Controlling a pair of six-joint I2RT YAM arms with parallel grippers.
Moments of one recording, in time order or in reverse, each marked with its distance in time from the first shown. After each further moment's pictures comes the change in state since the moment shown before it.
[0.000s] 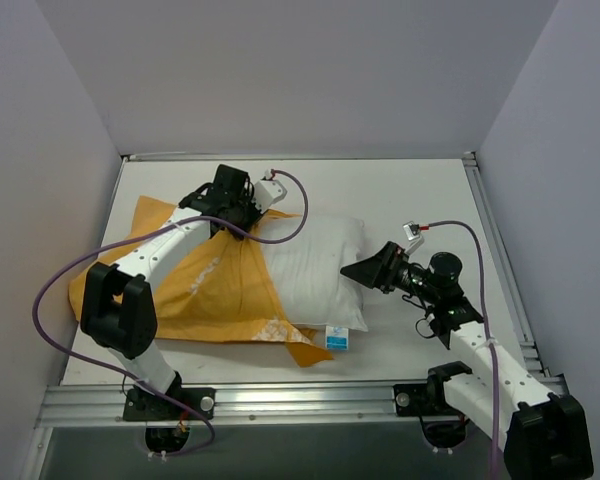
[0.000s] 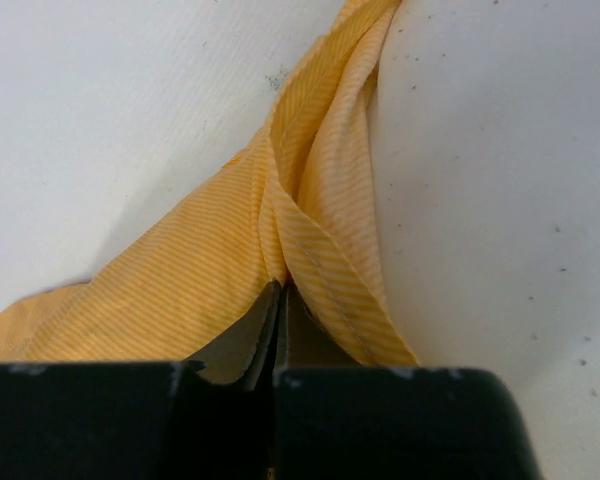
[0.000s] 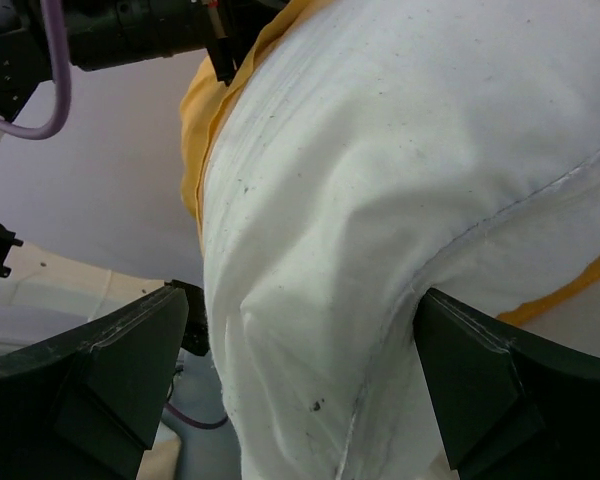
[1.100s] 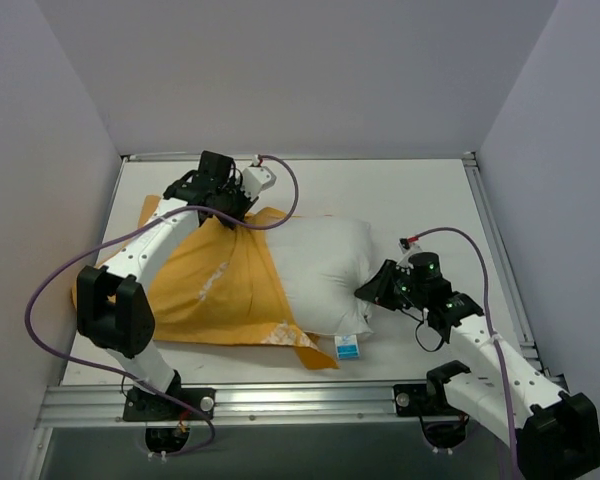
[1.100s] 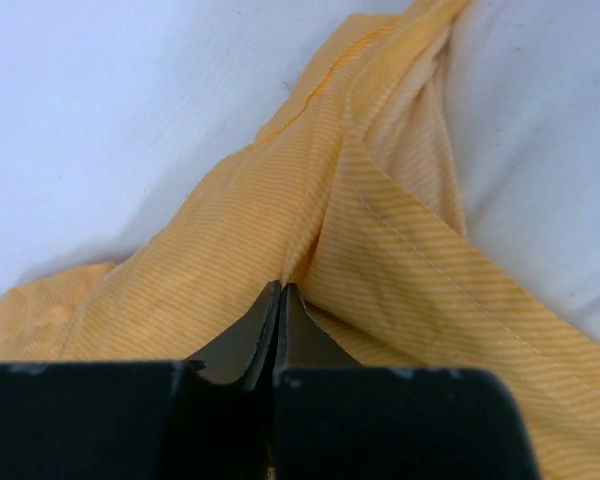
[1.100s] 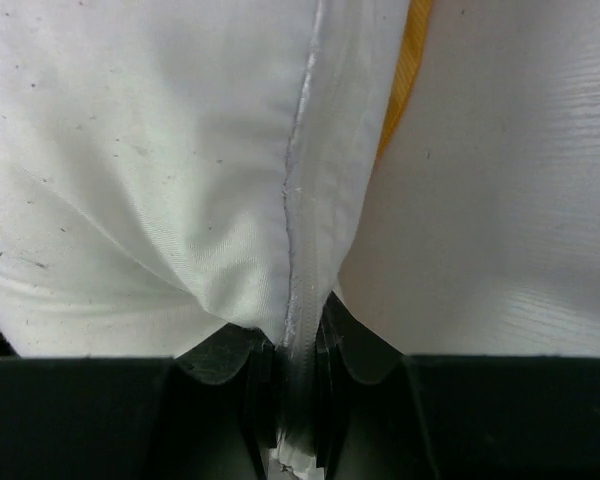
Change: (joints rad) left arm 0.086 0.046 0.152 -0.117 0.095 -0.014; right arm 0.114 -0.017 0.080 -0.610 0.411 -0.131
